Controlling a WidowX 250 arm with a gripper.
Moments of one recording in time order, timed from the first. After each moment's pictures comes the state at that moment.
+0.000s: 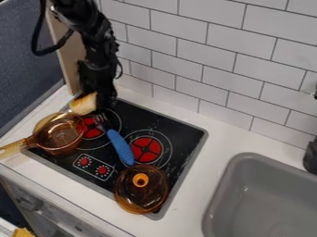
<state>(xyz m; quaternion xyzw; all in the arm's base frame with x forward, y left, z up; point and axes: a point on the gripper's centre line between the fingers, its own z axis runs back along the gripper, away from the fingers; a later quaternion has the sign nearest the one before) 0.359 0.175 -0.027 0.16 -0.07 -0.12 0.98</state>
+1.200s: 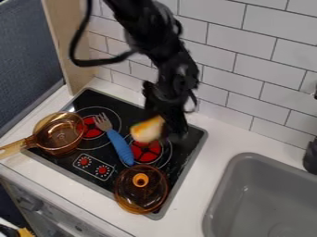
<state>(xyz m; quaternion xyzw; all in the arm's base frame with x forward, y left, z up) 0.336 0.013 -0.013 0.15 -0.13 -0.21 0.96</state>
